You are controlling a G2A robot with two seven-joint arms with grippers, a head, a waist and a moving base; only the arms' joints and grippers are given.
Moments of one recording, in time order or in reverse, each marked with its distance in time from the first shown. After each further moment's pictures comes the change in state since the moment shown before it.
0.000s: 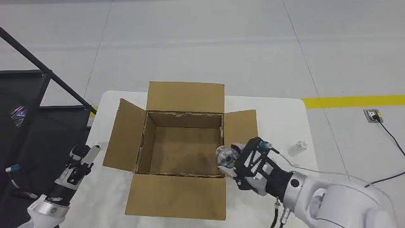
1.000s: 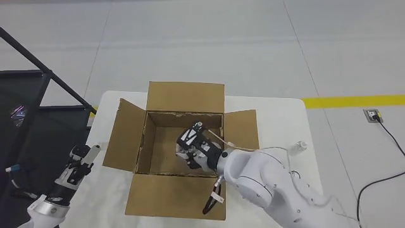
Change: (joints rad) left arm 0.000 0.000 0.000 0.000 0.000 0.000 0.000; right arm 0.411 -0.148 -0.442 0.553 0.039 0.152 -0.192
